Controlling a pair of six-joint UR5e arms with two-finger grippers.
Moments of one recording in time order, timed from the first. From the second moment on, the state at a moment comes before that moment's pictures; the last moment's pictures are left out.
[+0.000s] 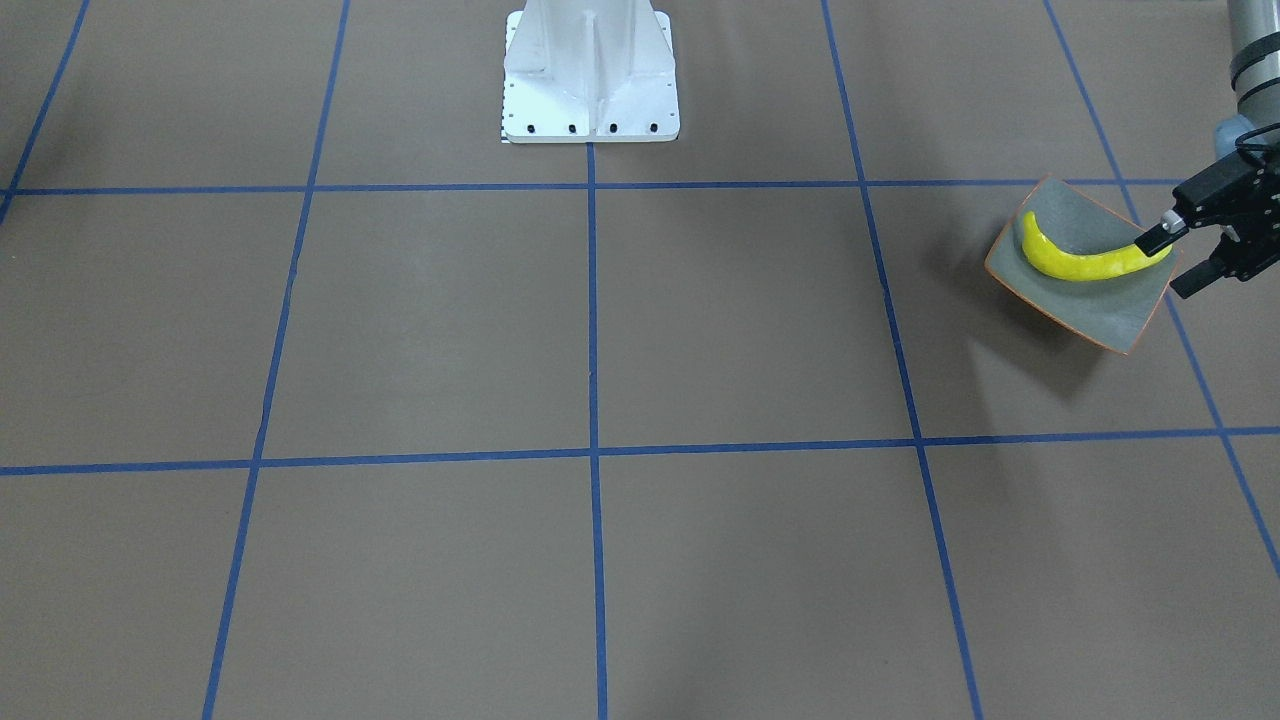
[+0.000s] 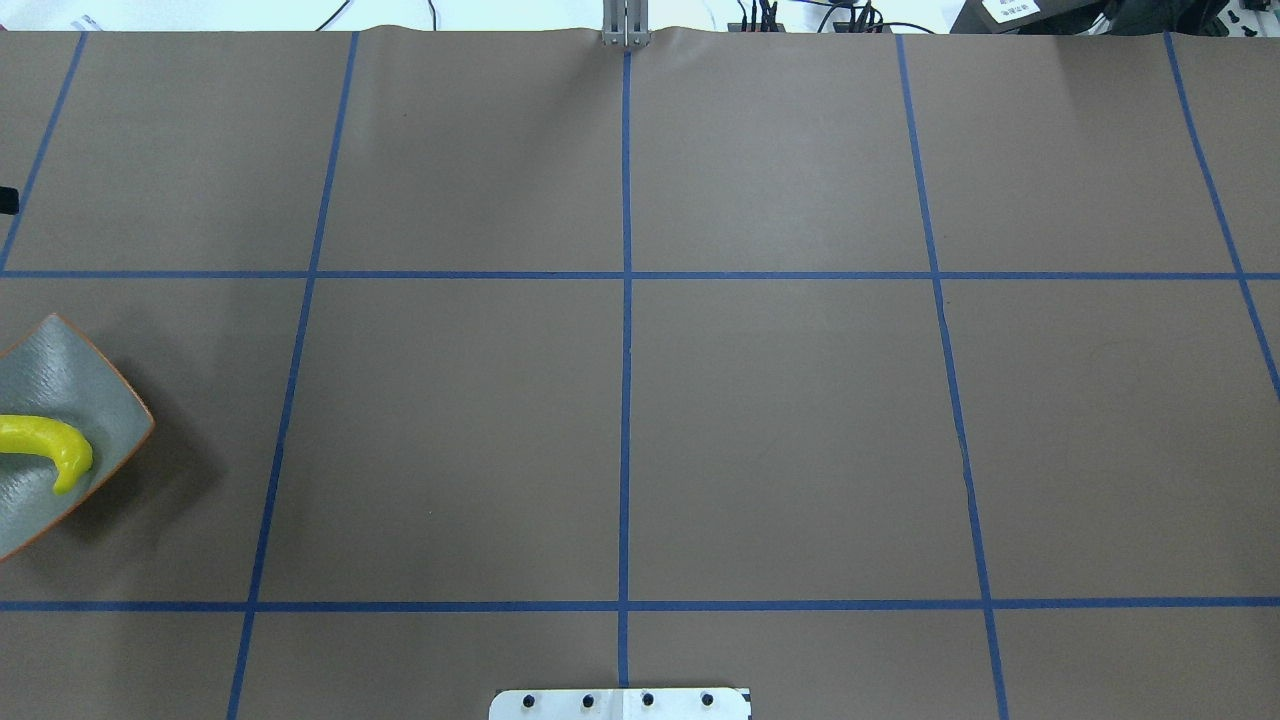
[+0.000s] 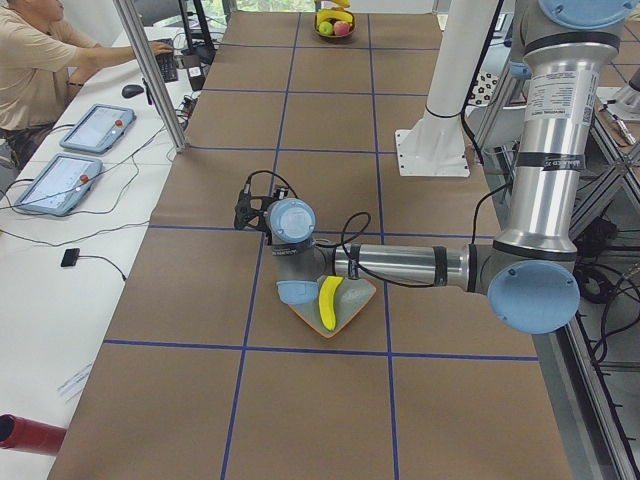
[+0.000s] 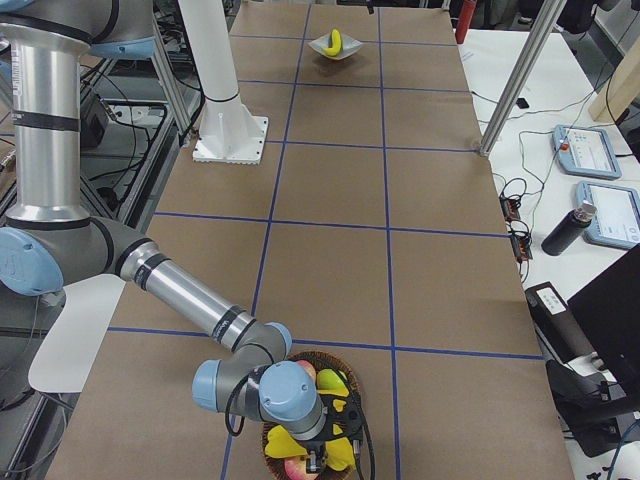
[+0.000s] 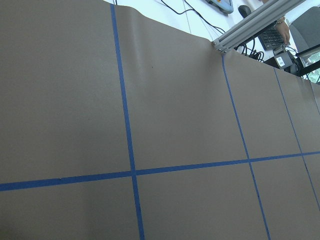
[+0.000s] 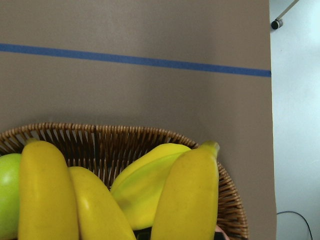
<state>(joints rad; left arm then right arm) -1.34 -1.64 -1.49 -3.03 -2.60 -1.26 1.83 -1.66 1.25 -1.05 2.24 -0.19</state>
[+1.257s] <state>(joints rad) -1.25 -1.83 -1.53 -2.71 -2.38 -1.16 1.61 -1.58 1.61 -1.05 2.29 0.47</state>
